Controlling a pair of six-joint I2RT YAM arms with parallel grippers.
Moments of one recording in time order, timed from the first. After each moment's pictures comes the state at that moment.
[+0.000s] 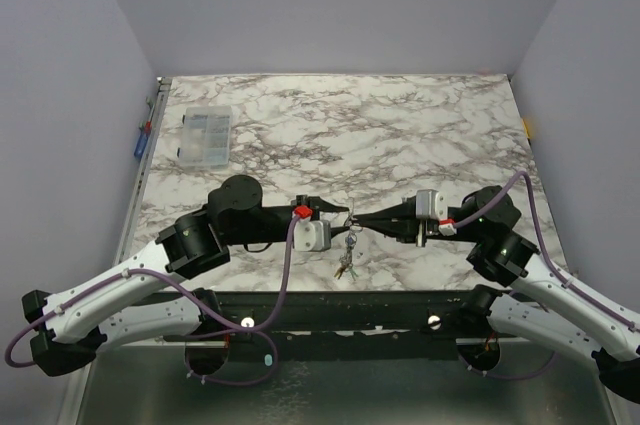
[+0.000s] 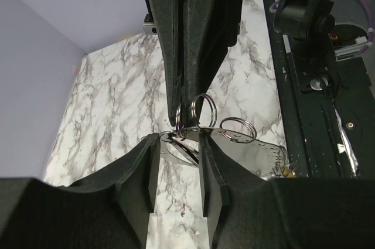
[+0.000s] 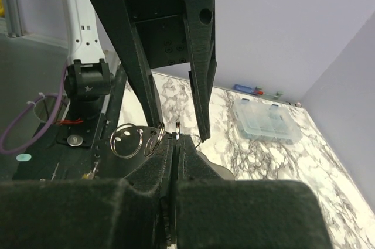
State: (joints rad) left arm -1.07 0.86 0.99 -0.28 0.39 0.53; right arm 0.85 0.73 0.68 0.23 -0.67 -0.27
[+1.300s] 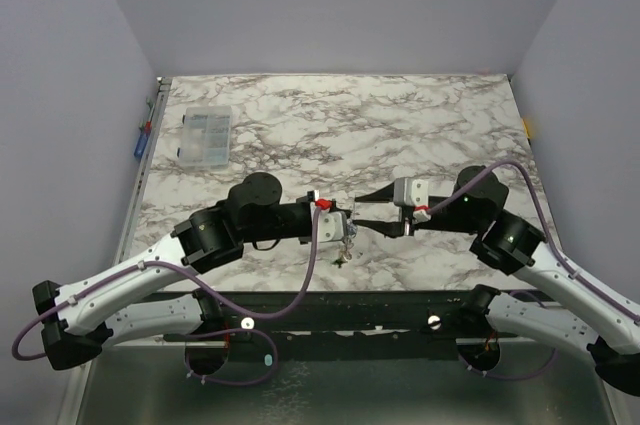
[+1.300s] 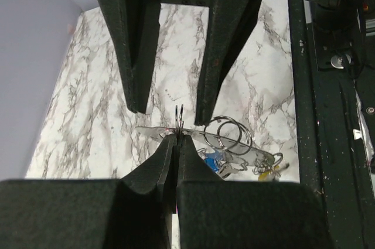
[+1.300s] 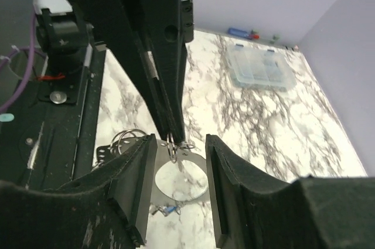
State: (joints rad) left arm -1.07 0.92 0.99 -0.31 0.29 0.52; right arm 0.85 0.81 0.84 -0.10 -0.61 -0.40
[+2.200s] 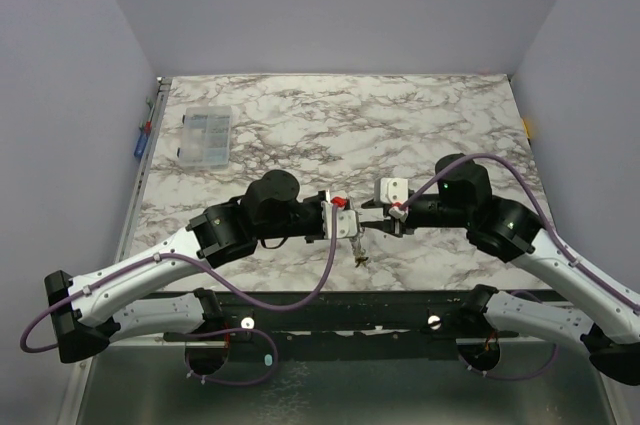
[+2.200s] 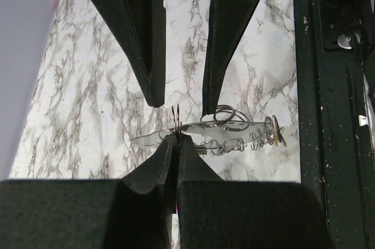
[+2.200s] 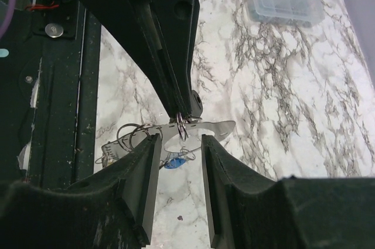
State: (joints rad) left arm -1.07 1.01 1.00 -0.34 0.26 0.53; right arm 0.85 0.91 1.02 -0.52 -0.49 -0.56
